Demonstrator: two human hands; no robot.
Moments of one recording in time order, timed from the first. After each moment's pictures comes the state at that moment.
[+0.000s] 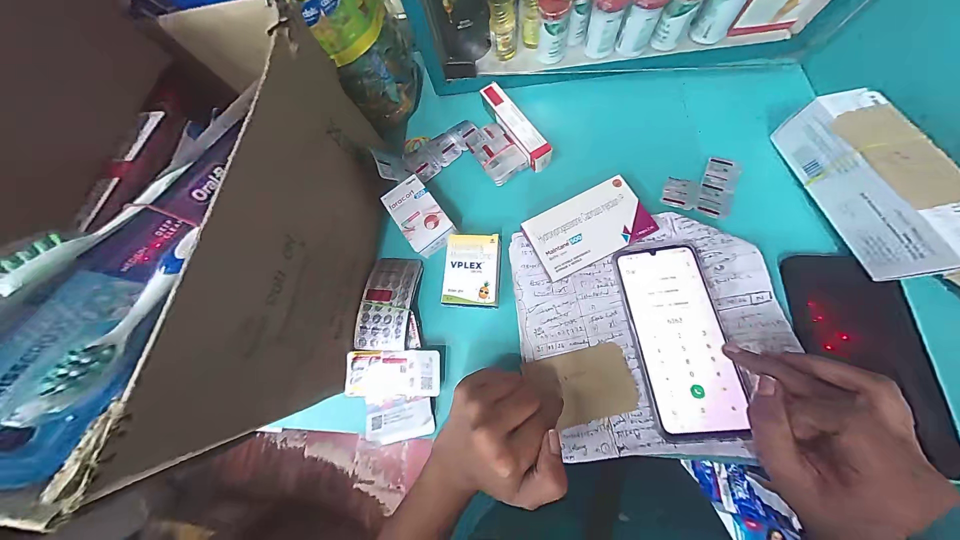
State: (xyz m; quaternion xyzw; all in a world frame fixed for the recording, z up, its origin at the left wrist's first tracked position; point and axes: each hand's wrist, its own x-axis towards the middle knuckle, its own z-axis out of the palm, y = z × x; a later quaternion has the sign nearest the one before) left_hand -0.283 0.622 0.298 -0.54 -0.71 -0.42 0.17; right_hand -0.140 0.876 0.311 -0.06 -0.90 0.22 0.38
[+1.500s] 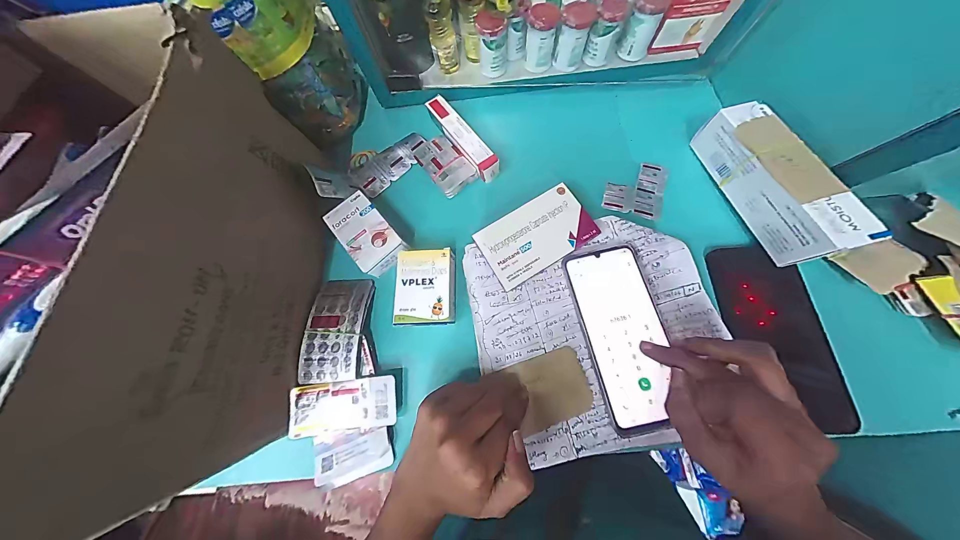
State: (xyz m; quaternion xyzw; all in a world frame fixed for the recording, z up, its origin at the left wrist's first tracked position) left_hand -0.285 0.628 0.299 -0.55 -0.73 -0.38 0.15; right_hand -0.149 0.870 0.321 -0.01 -0.91 0.23 0.36
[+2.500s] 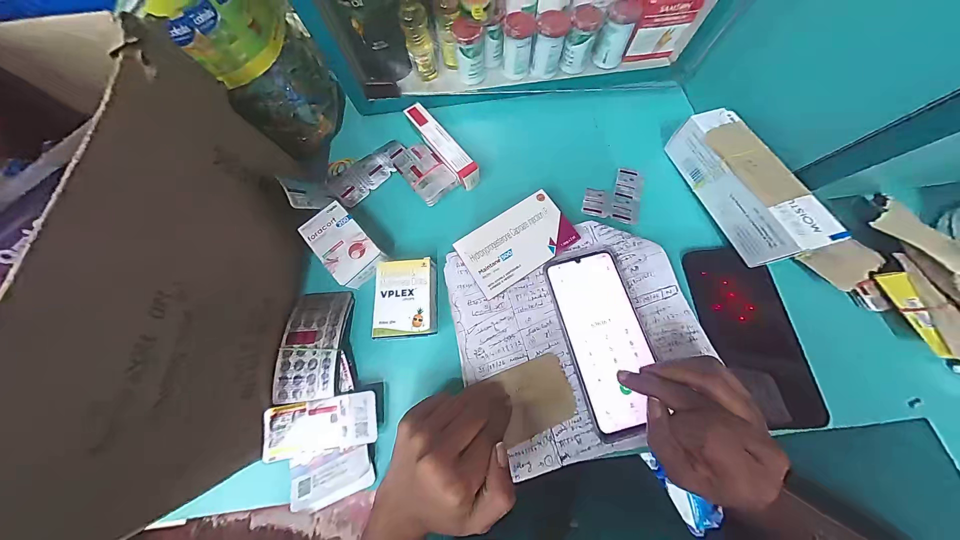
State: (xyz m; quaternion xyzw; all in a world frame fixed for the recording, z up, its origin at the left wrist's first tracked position) left_hand -0.286 0.629 0.299 -0.55 -0.73 -0.37 0.15; right_hand -0.143 0.875 0.308 0.06 -0.90 0.22 0.38
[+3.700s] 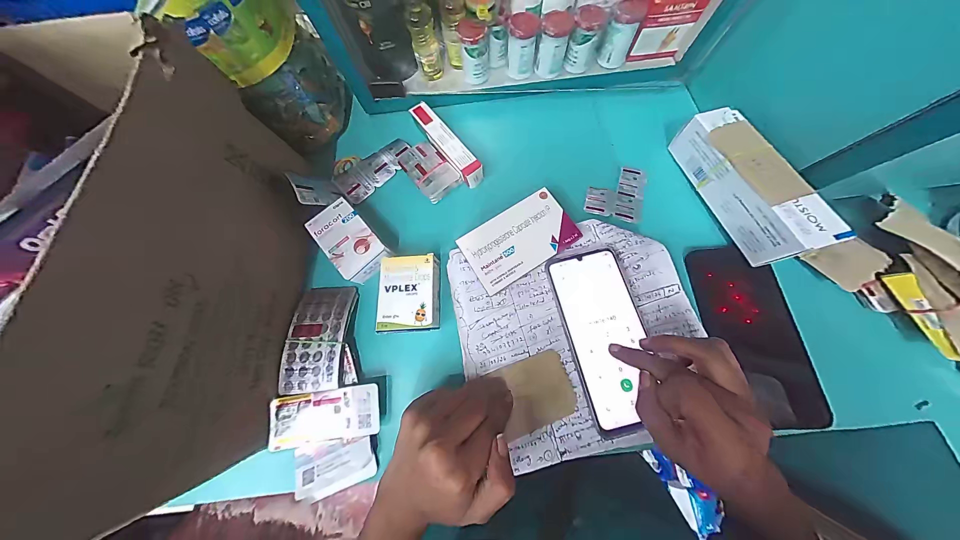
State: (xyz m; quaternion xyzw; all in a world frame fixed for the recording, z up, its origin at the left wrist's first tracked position) left_hand -0.285 0.628 0.297 -0.55 -0.73 -0.38 0.14; right_hand -0.148 0.876 0.310 0.01 -0.92 0.20 0.34
